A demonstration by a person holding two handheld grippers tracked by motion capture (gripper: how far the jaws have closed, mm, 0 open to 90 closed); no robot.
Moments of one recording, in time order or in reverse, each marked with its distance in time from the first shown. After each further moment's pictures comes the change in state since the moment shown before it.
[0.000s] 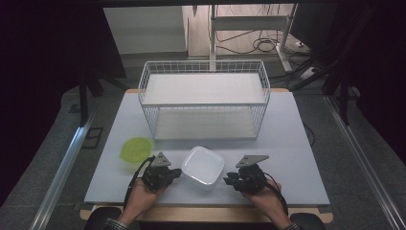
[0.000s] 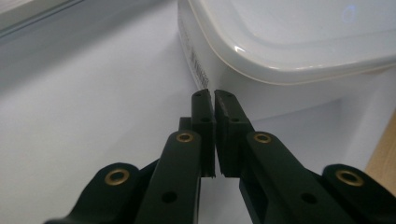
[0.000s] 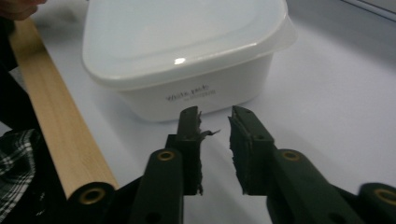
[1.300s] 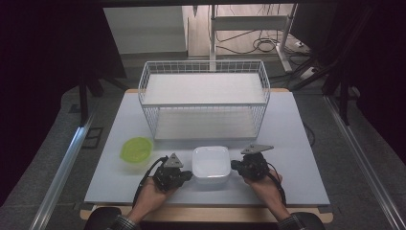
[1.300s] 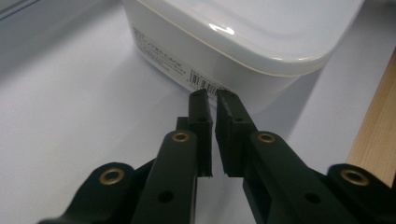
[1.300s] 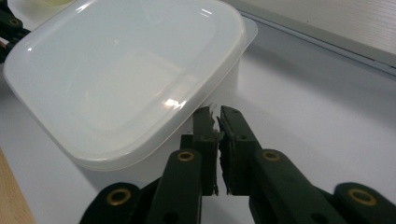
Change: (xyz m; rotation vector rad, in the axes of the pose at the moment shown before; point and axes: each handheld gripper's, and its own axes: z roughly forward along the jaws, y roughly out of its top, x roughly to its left) left arm -0.017 0.015 0.018 0.040 -0.062 0.057; right arm -0.031 0.011 0.005 -0.060 -0.111 0.088
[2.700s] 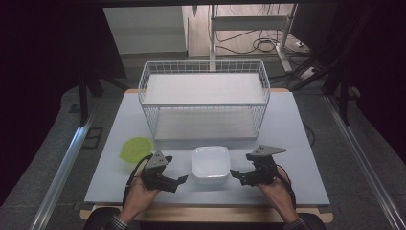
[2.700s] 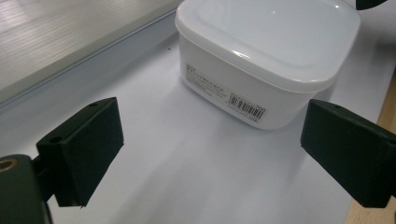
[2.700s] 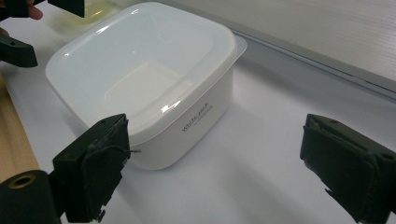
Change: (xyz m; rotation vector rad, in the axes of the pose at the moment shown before) left arm 0.018 -0.014 -0.025 -0.193 0.037 0.021; right arm -0.010 -0.009 -0.022 -0.092 0.048 -0.029
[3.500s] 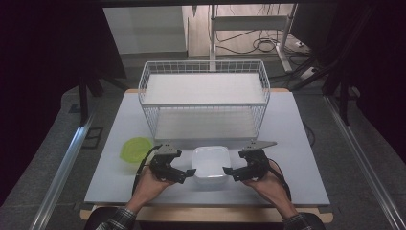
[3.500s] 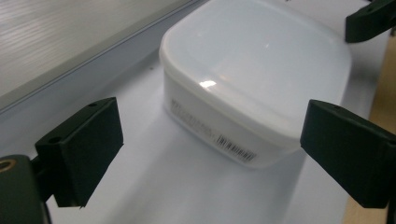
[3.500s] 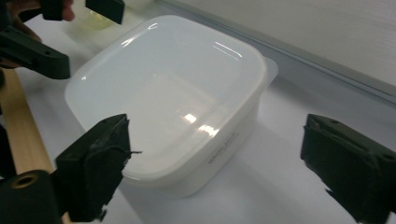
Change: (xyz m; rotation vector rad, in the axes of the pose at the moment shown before) left arm 0.007 0.033 0.021 0.042 -0.093 -0.045; right arm 0.008 0.021 0.014 0.041 0.047 0.014
